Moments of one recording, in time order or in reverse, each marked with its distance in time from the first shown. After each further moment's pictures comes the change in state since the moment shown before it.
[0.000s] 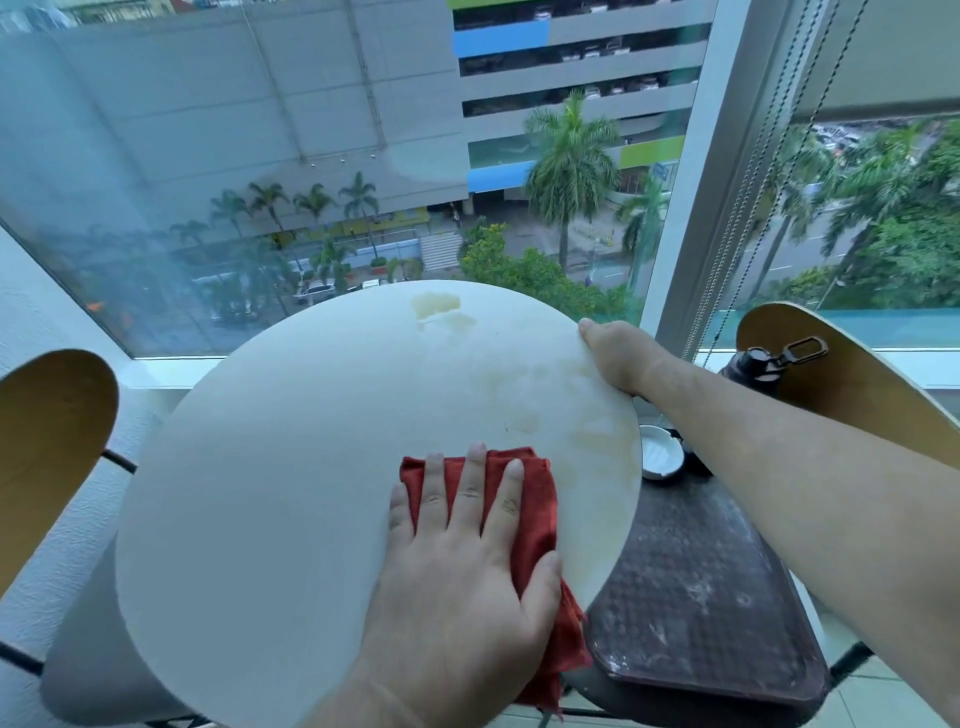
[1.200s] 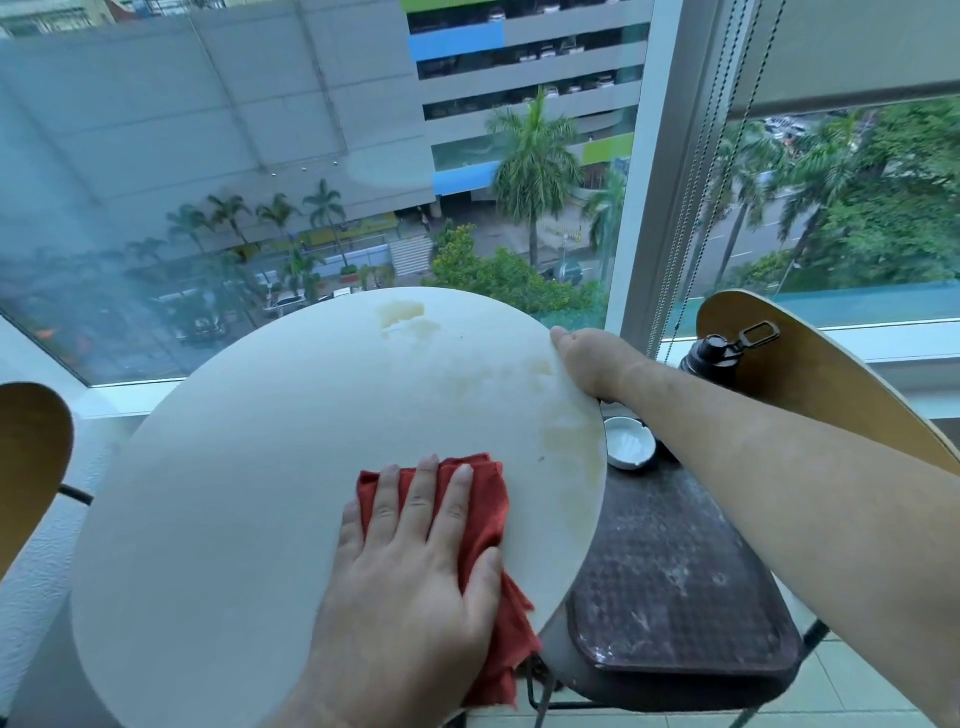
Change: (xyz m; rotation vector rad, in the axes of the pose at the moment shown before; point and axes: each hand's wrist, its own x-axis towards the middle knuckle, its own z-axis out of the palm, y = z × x) left_hand 0.002 -0.018 0.001 0.017 -0.009 0.005; right_hand -0.008 0.009 0.003 -0.052 -0.040 0.019
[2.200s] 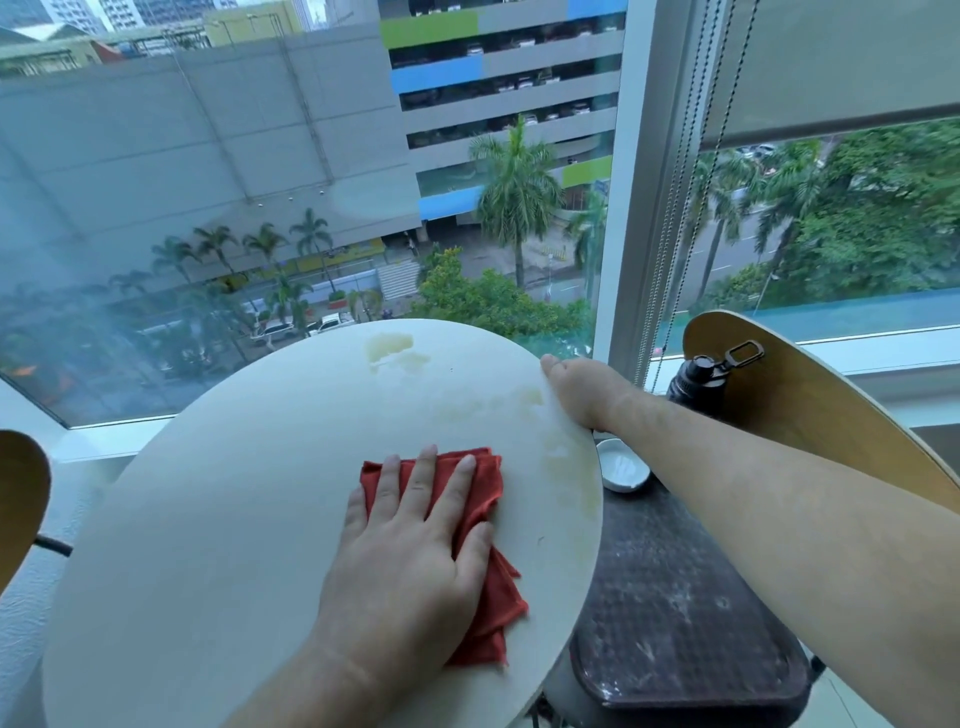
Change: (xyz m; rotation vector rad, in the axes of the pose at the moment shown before) left_hand 0.048 -0.004 -0.016 0.015 0.008 0.026; right_hand 0.001 0.003 0.002 0.041 -0.031 -0.009
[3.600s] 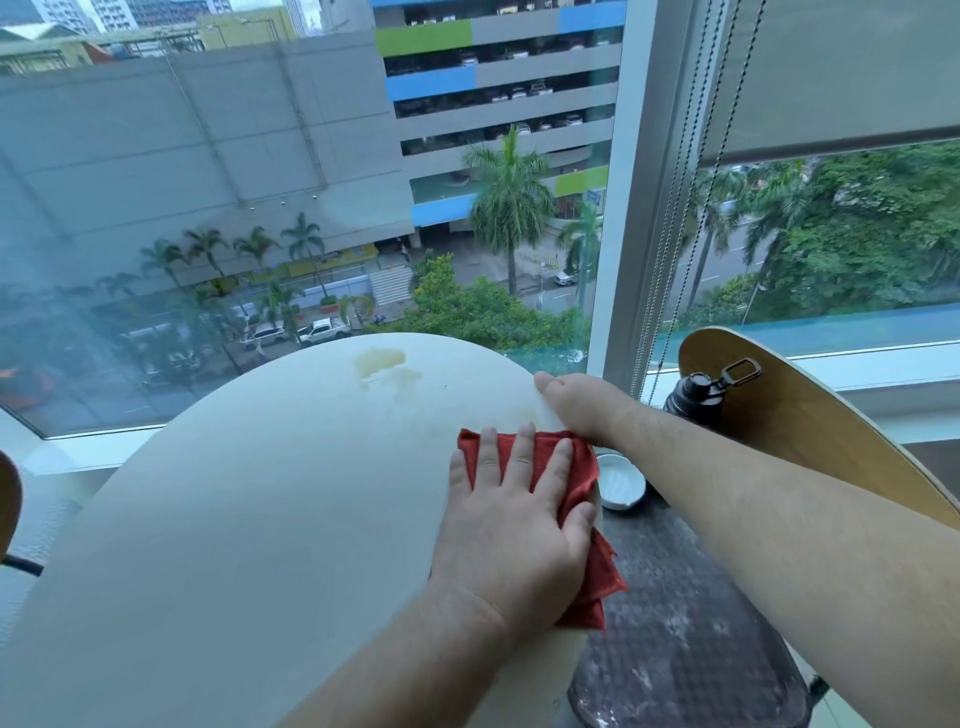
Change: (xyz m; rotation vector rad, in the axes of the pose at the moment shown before) left_hand 0.060 0.072 0.005 0.009 -0.029 0.177; right_hand 0.000 -0.007 -0.011 -0.033 -0.054 0.002
